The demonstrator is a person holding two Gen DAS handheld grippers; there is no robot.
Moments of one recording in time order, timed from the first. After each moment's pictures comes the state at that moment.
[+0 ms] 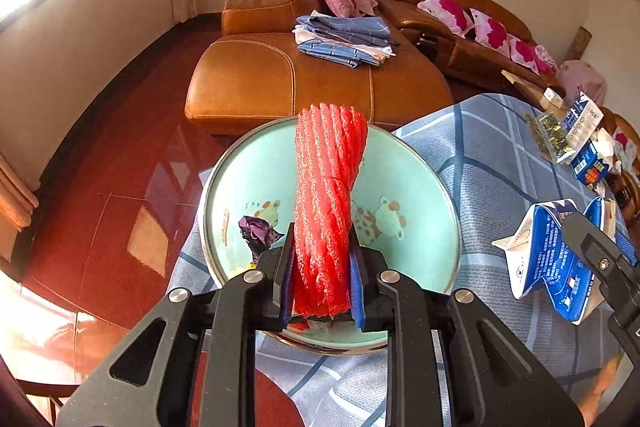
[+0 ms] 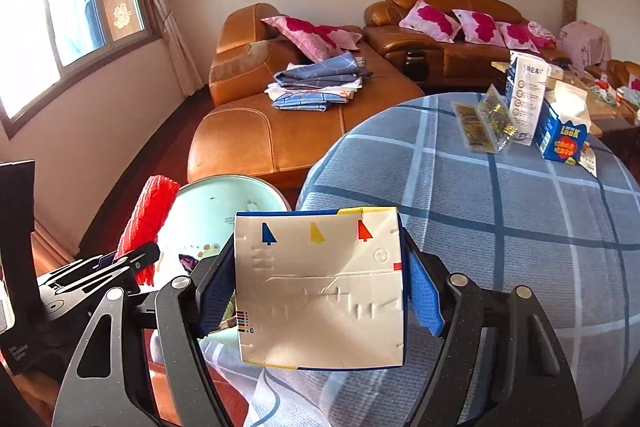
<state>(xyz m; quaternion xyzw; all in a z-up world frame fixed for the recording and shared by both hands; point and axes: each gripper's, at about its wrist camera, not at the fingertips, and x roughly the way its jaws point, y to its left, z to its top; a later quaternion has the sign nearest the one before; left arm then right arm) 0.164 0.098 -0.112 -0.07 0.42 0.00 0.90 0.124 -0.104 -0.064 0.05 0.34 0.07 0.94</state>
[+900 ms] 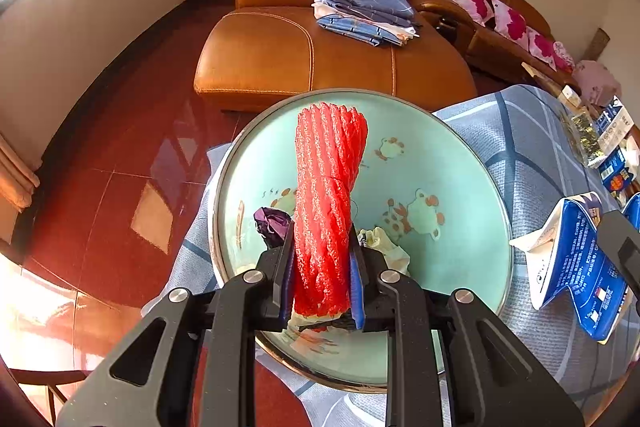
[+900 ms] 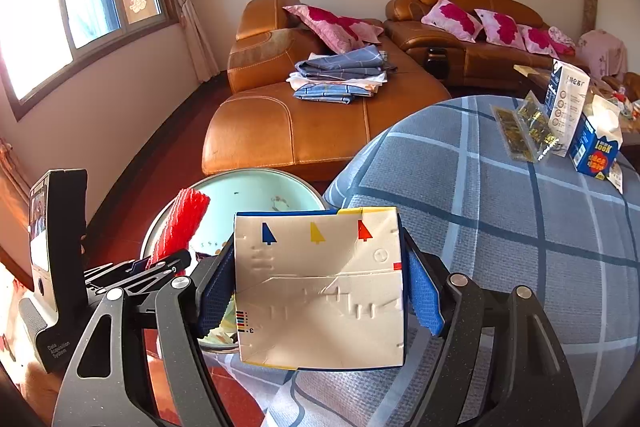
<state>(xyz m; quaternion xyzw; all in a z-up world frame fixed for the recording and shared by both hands) 0.193 0.111 -0.143 -0.08 0.46 0.02 0.89 0.144 -0.074 -0.071 0.04 0.35 0.09 0.93</state>
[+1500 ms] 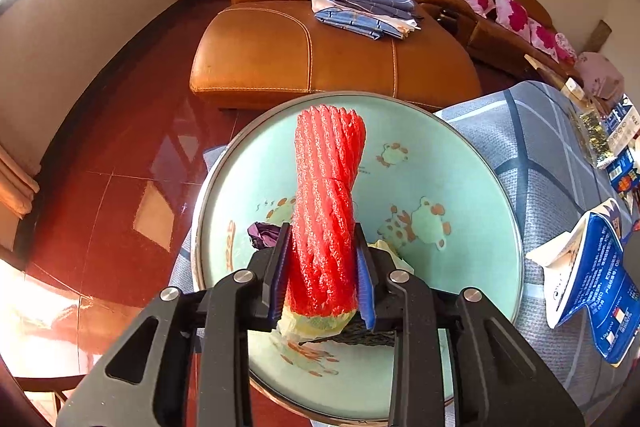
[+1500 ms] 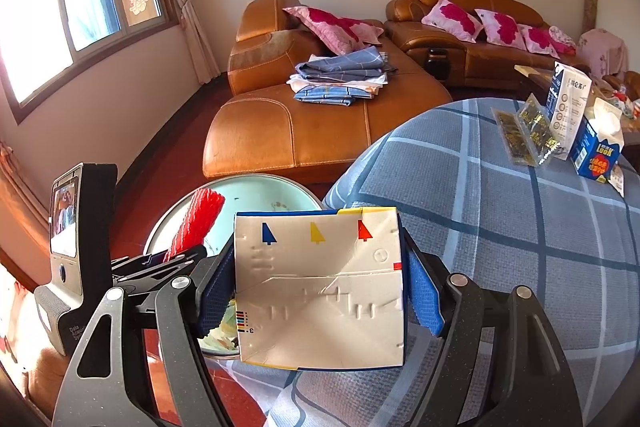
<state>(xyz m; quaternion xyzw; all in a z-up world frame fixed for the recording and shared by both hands) 0.211 0.110 -0.148 -0.07 0.47 0.02 0.88 0.147 -0.072 -0.067 0.04 0.35 0.09 0.93</state>
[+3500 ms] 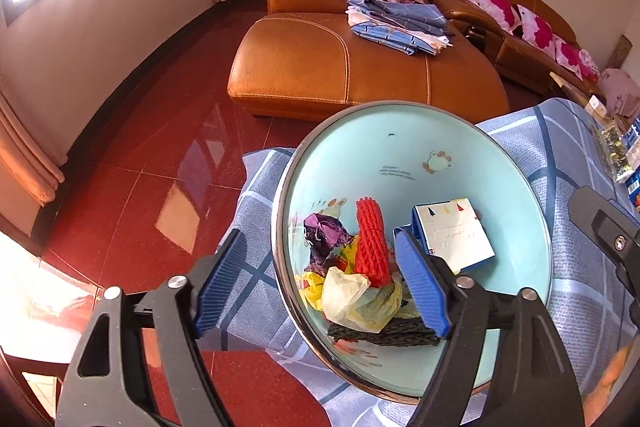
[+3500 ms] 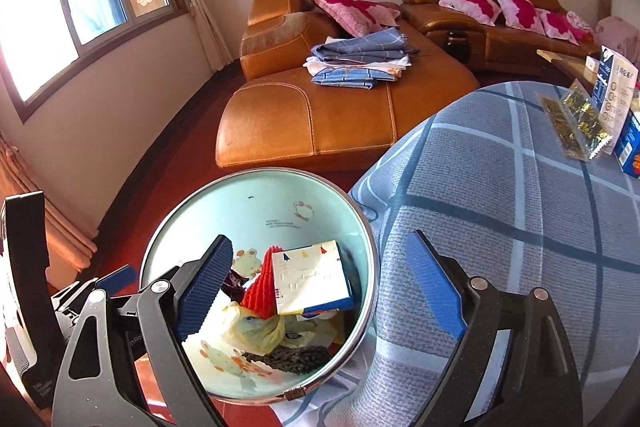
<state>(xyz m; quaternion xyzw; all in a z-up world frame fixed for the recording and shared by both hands) 0.189 0.134 -0.145 -0.07 0.45 0.08 0.89 0.185 -0.053 -0.092 0.05 0.38 0.12 0.92</state>
